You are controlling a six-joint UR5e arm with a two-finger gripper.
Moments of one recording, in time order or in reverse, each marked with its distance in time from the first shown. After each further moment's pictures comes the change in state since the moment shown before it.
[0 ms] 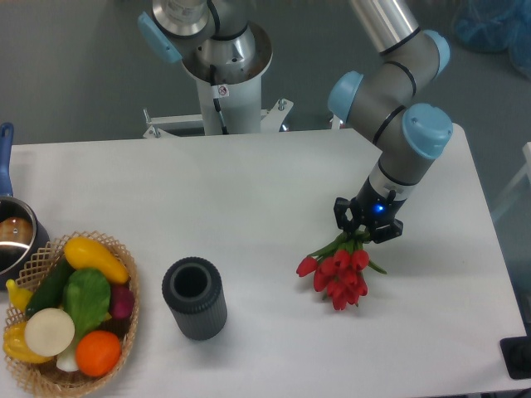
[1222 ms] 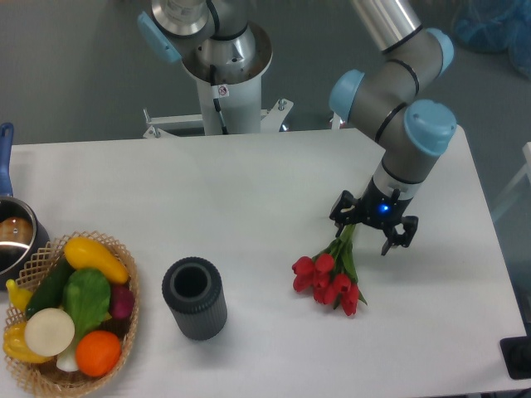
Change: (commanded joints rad) arm 0.011 0.103 0.031 0.009 0.078 0.000
